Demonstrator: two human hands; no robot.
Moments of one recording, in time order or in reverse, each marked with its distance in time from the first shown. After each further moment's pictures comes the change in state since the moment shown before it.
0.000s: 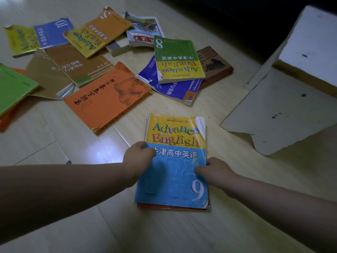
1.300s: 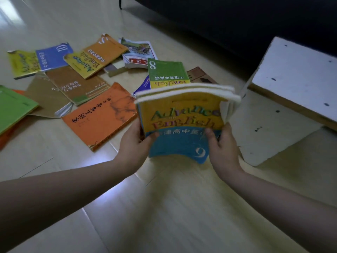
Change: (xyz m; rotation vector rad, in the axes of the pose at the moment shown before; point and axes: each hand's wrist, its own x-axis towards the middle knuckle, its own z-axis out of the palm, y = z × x) left_hand -0.009 0.054 -0.019 -0.138 -0.004 0.676; right_hand -0.017 -0.038 -0.045 0.383 0.635 -0.670
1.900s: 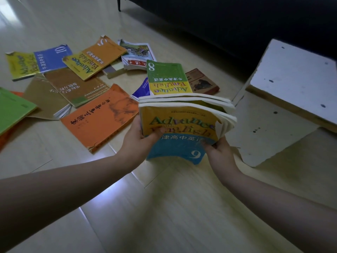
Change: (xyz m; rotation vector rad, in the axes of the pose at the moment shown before) left_hand 0.011 0.000 0.003 -0.045 -0.064 -0.026; right_hand 0.000 0.019 0.005 0.159 -0.086 0.222
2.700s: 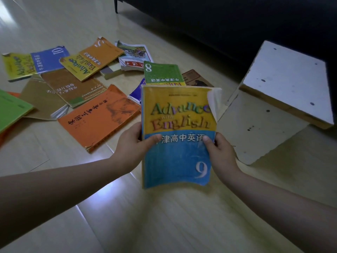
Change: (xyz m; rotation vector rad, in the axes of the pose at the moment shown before) left_hand -0.011 0.001 -0.003 0.037 -0.003 -0.041; right_hand -0.002 0.003 -0.011 -0.086 0.053 -0.029
